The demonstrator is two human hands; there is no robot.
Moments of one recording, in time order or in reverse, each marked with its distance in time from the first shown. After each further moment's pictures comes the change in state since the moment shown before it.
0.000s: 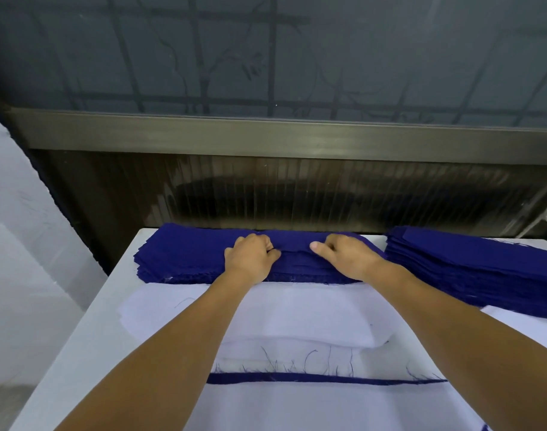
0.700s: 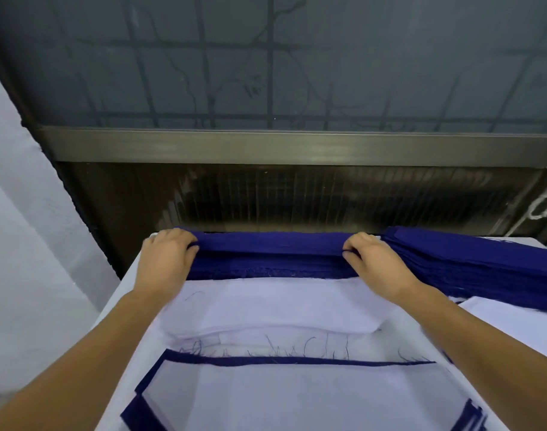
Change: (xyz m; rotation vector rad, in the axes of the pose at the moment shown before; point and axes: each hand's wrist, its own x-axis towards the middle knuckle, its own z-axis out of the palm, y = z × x) left_hand -0.057 -0.106 -0.086 0.296 0.411 0.175; right_hand -0.076 0.010 -0.021 0.011 0.355 -0.149
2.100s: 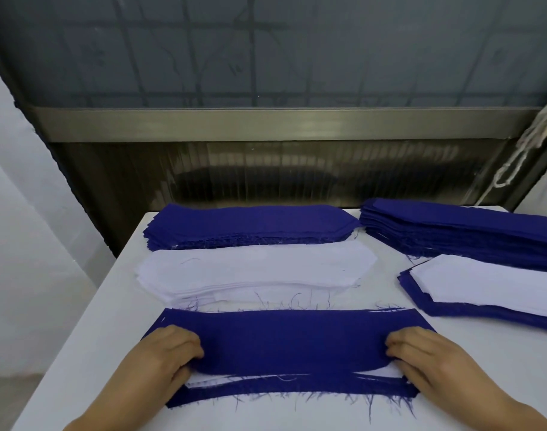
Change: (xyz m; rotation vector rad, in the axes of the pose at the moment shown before) left_hand -0.192 0.016 -0.041 -0.300 -0.281 0.482; right_hand -0.228 0.032 -0.001 -0.107 0.116 -0.434
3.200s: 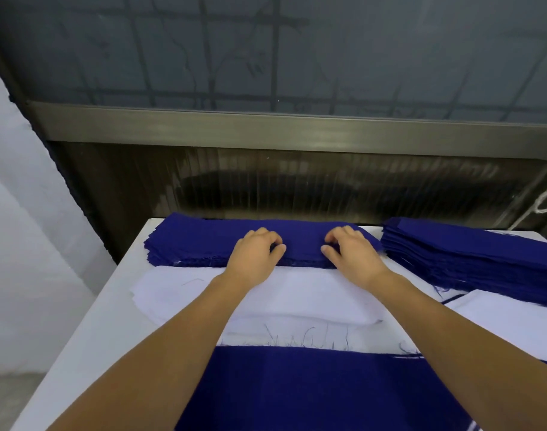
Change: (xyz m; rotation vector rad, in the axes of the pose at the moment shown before) left_hand 0.242 -0.029 0.042 -0.150 0.027 -0.386; right_hand 0.239 0.059 0.071 0.136 -0.216 0.528
